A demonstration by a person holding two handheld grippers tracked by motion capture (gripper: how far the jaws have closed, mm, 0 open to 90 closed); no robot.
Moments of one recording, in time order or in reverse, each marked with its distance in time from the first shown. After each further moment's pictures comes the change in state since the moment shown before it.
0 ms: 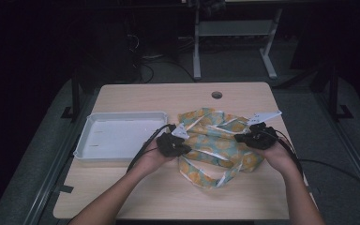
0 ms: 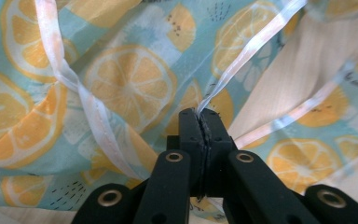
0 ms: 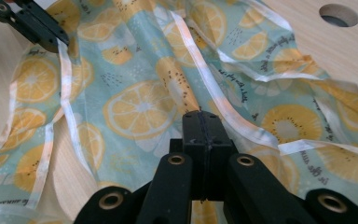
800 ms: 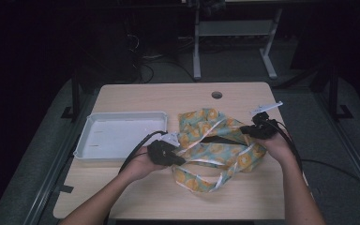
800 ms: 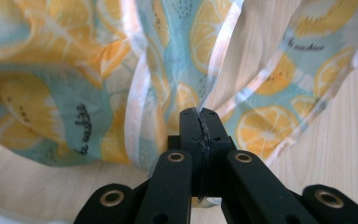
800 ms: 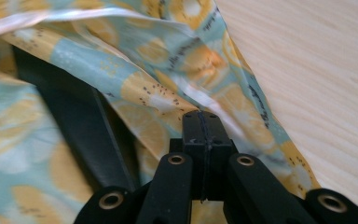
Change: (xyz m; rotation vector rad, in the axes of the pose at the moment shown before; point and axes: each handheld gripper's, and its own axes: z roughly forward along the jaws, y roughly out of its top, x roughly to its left) left arm -0.009 -0.028 -0.013 0.024 -0.173 -0.021; right arm -0.039 0.005 0.014 0.057 -0.087 0.118
